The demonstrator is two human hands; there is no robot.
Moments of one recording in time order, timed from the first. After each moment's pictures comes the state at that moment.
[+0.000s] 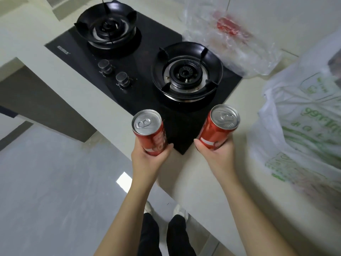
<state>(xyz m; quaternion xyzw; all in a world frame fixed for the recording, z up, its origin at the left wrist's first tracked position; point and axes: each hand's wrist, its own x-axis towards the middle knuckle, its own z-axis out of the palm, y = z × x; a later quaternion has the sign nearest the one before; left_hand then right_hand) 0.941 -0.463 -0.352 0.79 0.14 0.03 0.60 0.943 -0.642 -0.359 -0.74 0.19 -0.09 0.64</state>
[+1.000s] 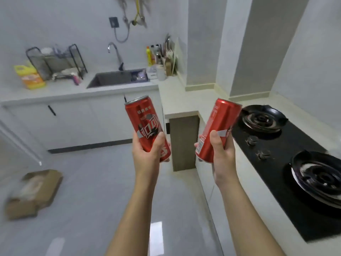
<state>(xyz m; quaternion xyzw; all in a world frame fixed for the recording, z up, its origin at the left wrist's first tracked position) 0.762 -0.171 -0.138 0.60 0.26 0.43 0.62 0.872 -0.297 -0.151 -0.57 -0.20 0.12 0.78</state>
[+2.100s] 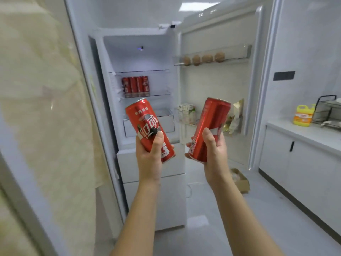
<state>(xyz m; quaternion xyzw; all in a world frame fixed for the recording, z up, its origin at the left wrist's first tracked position) 0.499 -0.266 -0.022 0.31 0.45 0.83 0.12 0.610 -0.178 -0.023 -0.11 -0.53 0.64 0.54</state>
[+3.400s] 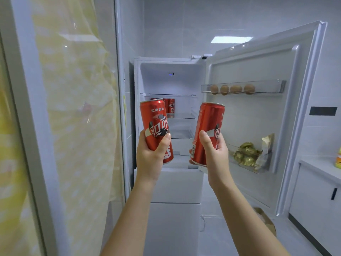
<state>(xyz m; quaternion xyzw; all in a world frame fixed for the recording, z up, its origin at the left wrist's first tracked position) 0.455 -0.271 0.030 0.33 0.51 0.79 -0.04 0.547 -0.153 0.029 -0.07 -0.61 0.60 0.52</state>
